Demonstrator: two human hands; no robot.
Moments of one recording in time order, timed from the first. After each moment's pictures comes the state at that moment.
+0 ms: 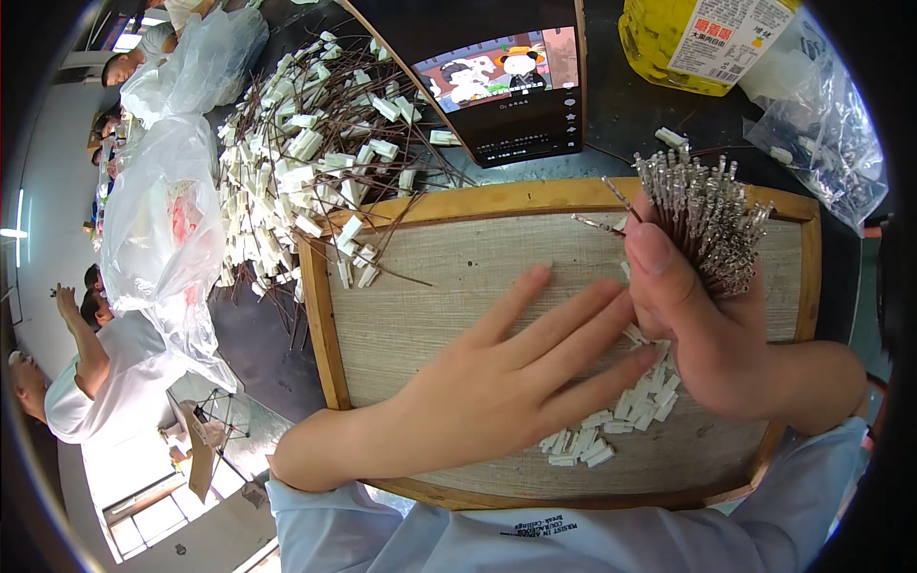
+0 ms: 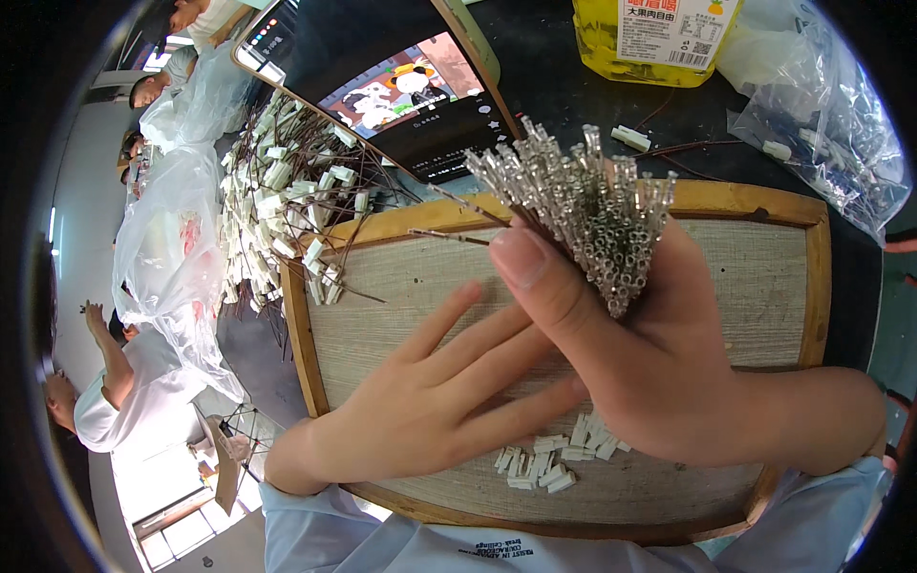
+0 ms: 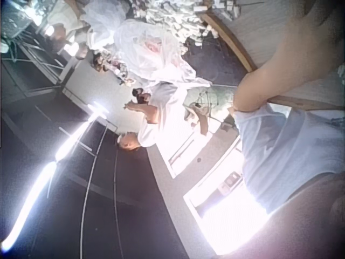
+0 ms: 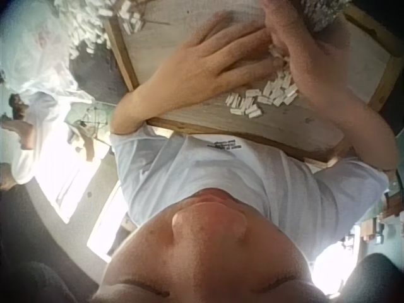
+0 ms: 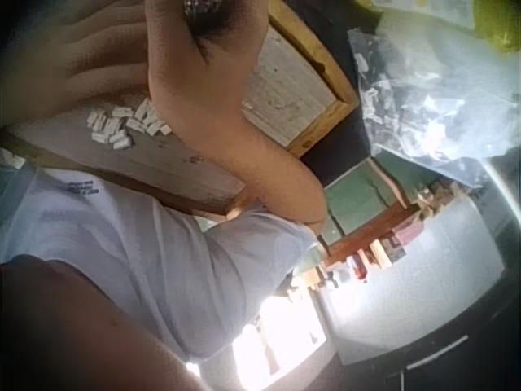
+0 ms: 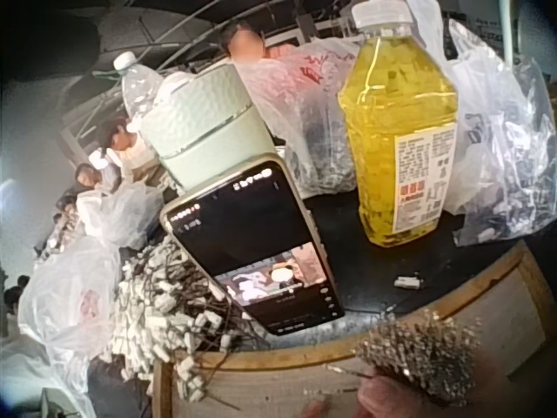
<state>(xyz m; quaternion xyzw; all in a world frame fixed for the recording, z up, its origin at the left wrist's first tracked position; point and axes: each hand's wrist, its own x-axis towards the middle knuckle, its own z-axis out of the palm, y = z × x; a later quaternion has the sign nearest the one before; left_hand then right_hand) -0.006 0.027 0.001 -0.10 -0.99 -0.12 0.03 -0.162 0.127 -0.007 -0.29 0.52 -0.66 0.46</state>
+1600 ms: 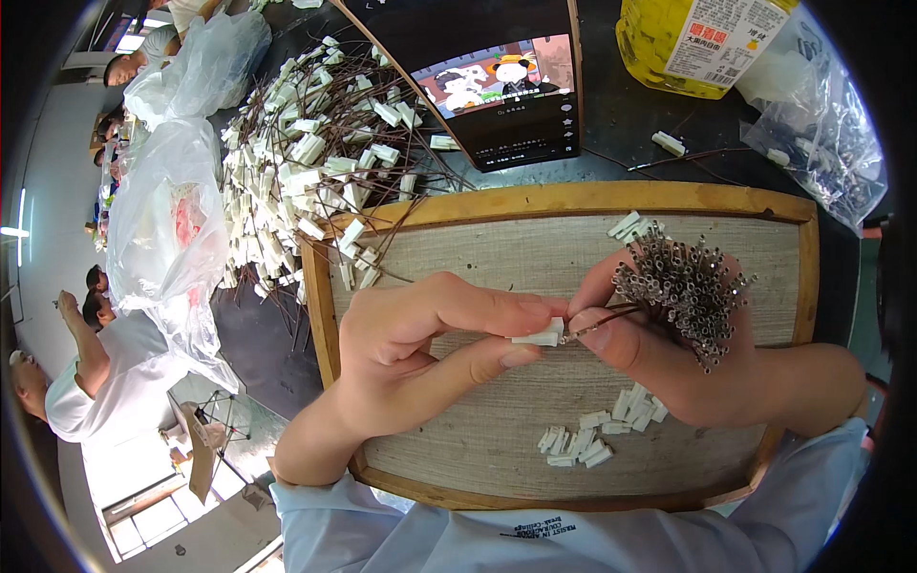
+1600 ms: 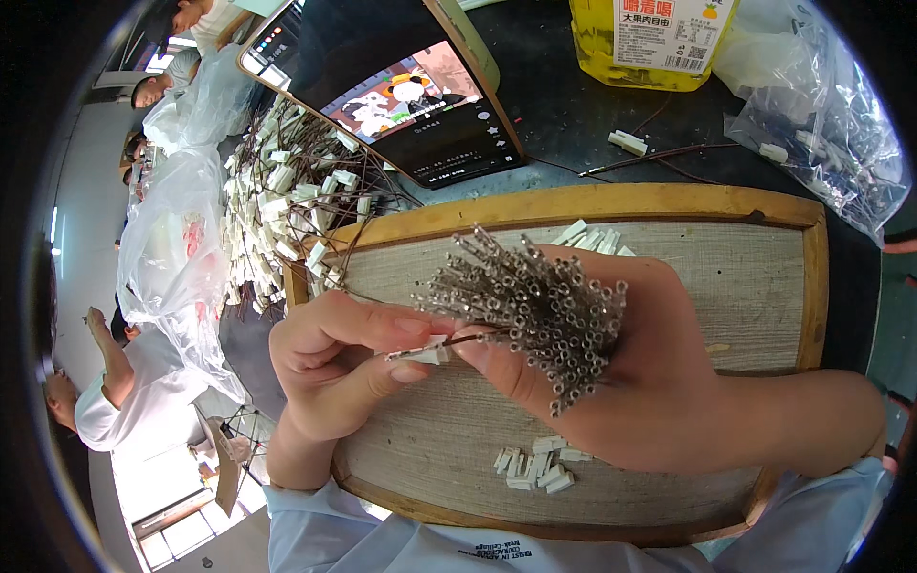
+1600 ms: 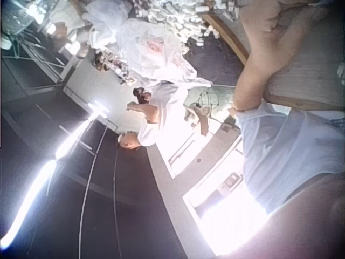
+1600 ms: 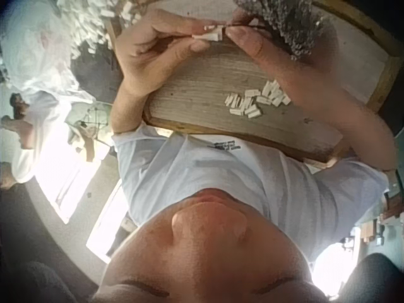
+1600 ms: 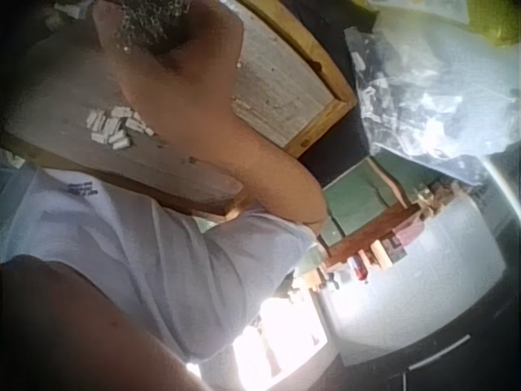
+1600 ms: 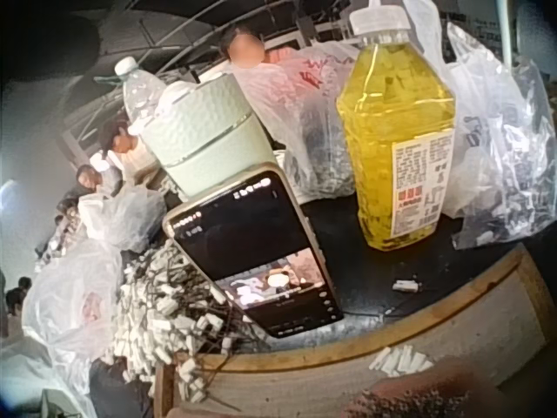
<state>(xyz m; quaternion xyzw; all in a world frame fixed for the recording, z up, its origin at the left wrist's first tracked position) 0.008 -0.005 0.009 0.10 -0.72 -0.67 0.16 -0.159 0.141 -0.006 -0.34 0.53 -0.57 0.53</state>
